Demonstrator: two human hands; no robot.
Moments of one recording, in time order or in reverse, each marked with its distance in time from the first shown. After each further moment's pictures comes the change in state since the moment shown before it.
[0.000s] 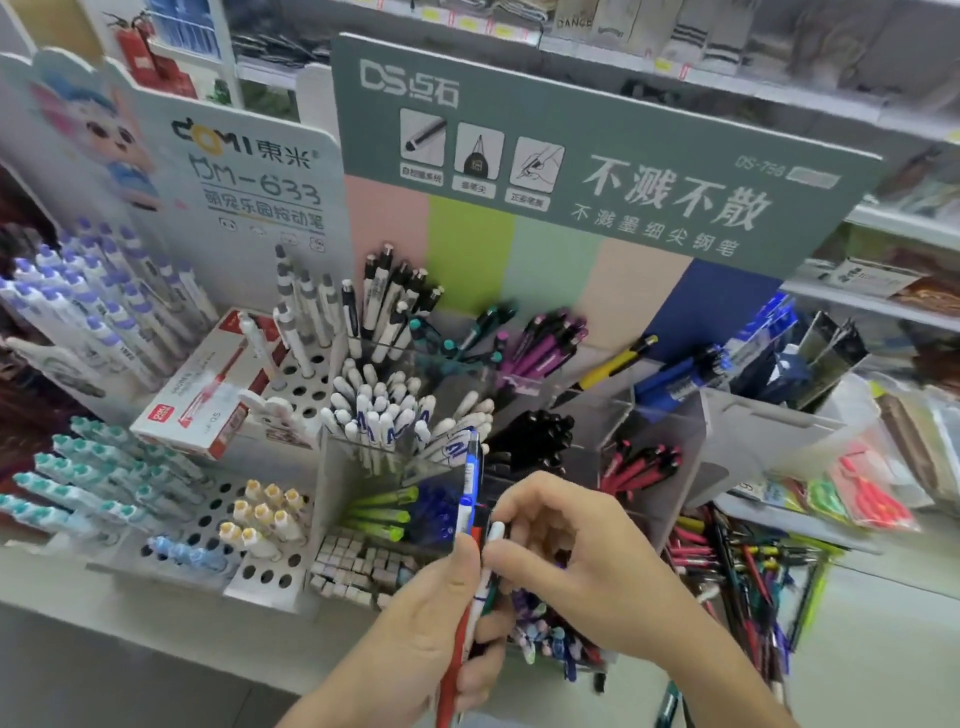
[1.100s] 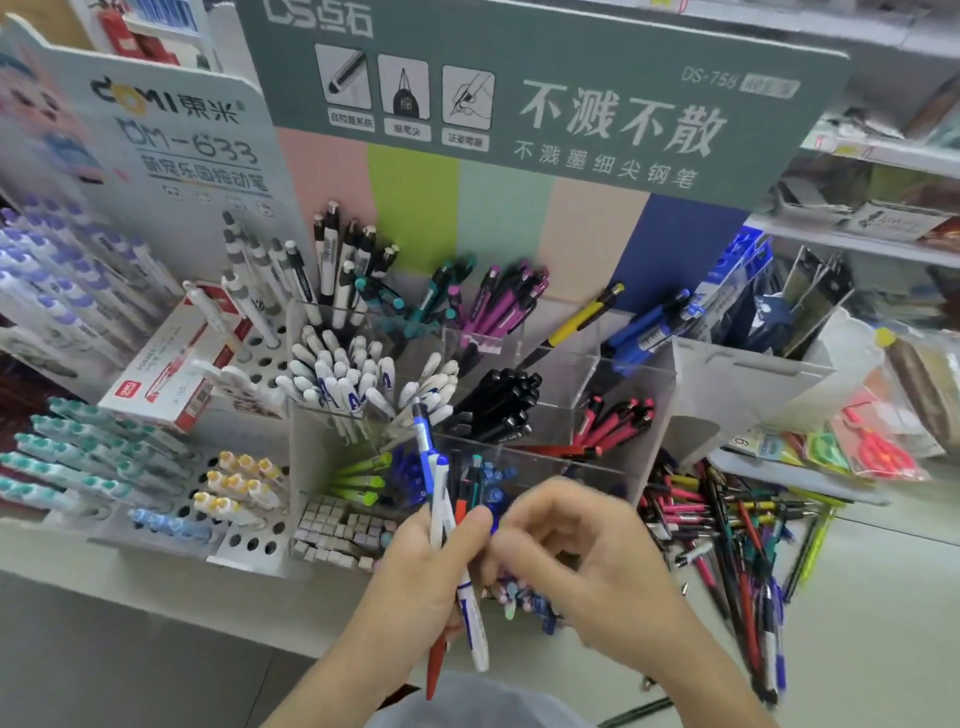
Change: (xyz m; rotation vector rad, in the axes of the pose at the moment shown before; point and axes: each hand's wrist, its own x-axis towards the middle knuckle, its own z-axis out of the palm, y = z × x) left_hand 0.010 -0.005 0.023 0.497 0.269 0.165; right_hand -0.039 0.028 -0.001 0.246 0.134 0.034
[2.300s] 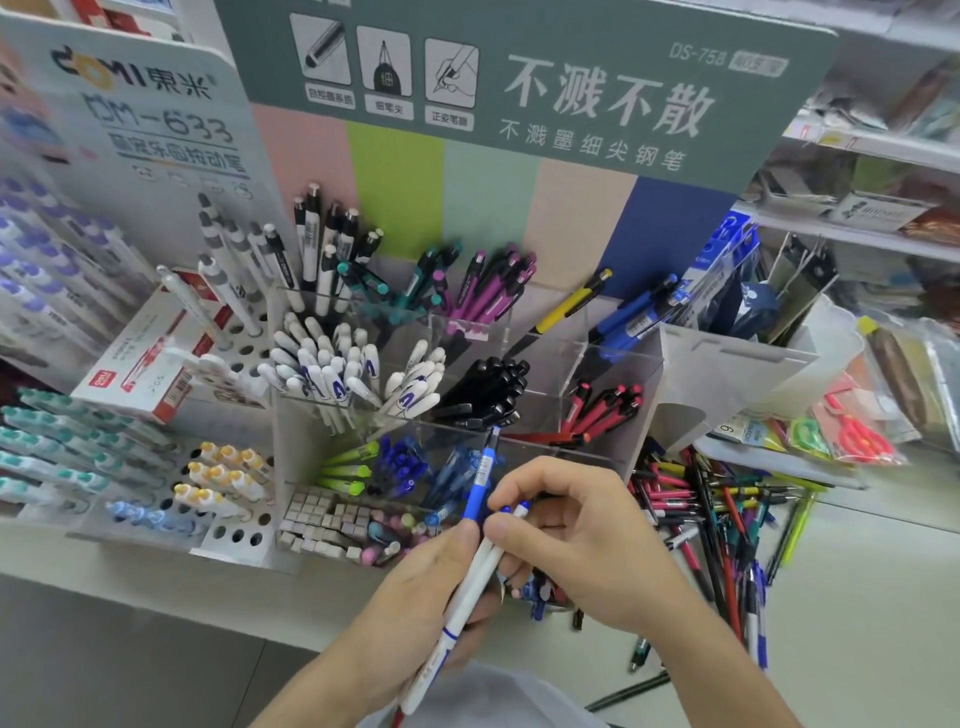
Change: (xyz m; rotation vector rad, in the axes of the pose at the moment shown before) left_hand -0.008 -0.017 -0.003 -0.247 -0.341 -0.184; right_hand 0.009 -0.002 -0.006 0.113 -0.042 0.195
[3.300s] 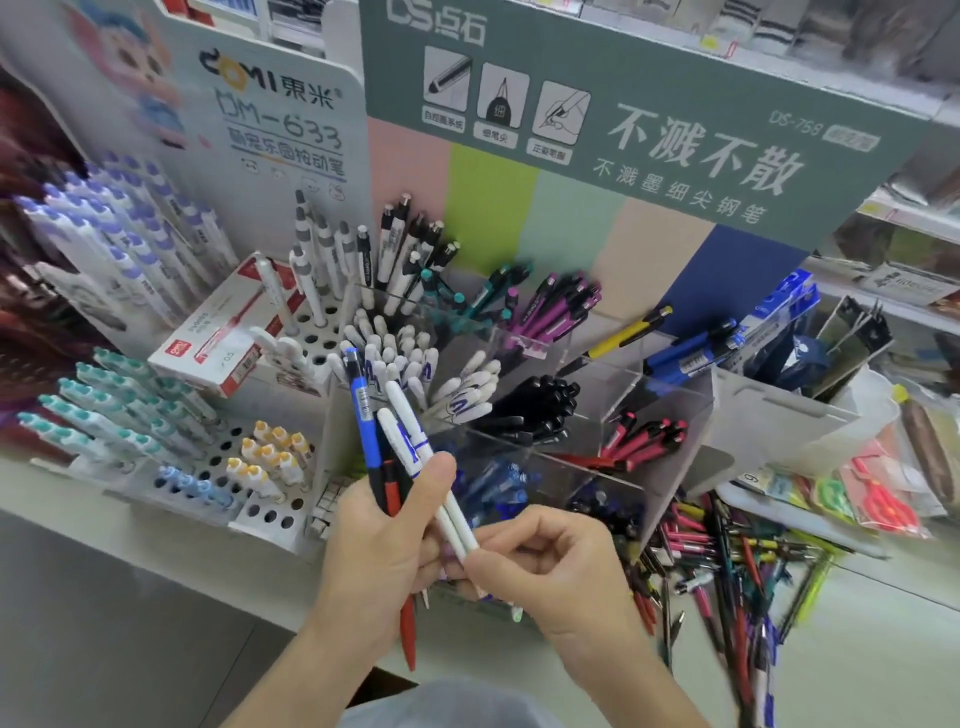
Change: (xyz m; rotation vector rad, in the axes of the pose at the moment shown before) left_hand -0.010 0.032 -0.018 -0.157 0.489 0.411; right_hand -0.002 0.007 0.053 0.313 0.006 0.001
